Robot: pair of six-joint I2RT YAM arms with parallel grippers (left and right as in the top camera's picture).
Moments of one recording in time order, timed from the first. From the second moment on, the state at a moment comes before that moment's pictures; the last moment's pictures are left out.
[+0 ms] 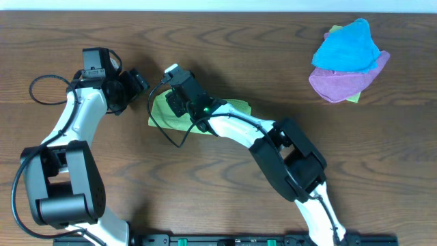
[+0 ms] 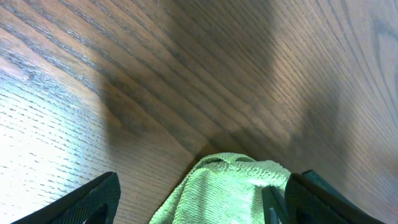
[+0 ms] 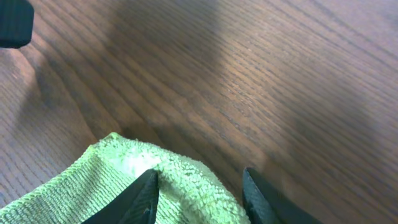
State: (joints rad) left arm 0.11 1.80 1.20 -0.51 0.28 -0.59; right arm 0.77 2.27 1.52 0.05 0.08 0.08
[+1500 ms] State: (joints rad) left arm 0.11 1.80 1.20 -0.50 0.28 -0.59; right arm 0.84 2.23 1.52 -0.08 0.04 0.11
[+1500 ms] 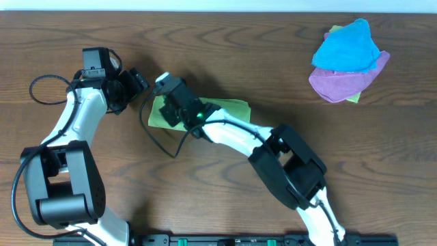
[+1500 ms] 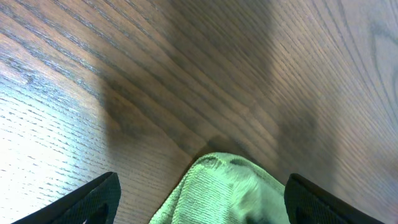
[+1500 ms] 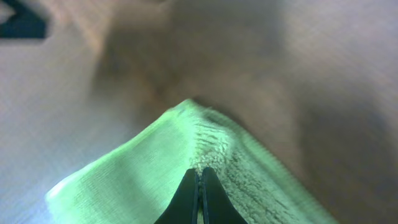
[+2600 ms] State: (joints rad) left arm 0.13 1.80 1.20 -0.52 0.37 -0.55; right arm 0.79 2.00 1.53 -0.62 0.14 0.30
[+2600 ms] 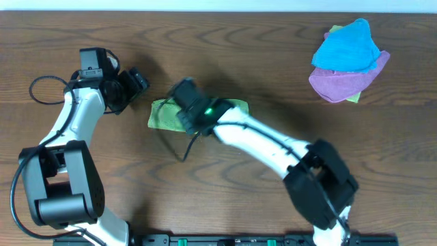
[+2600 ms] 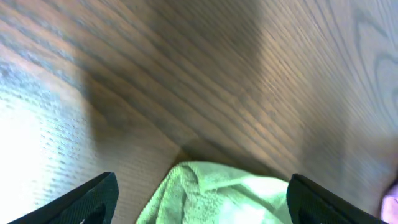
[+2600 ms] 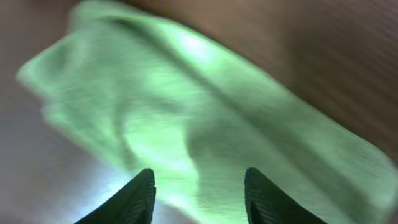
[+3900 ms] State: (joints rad) left arm -0.05 1.77 1.22 -0.78 0.45 -0.30; right arm 0.60 1.94 1.29 -0.53 -0.08 0.27
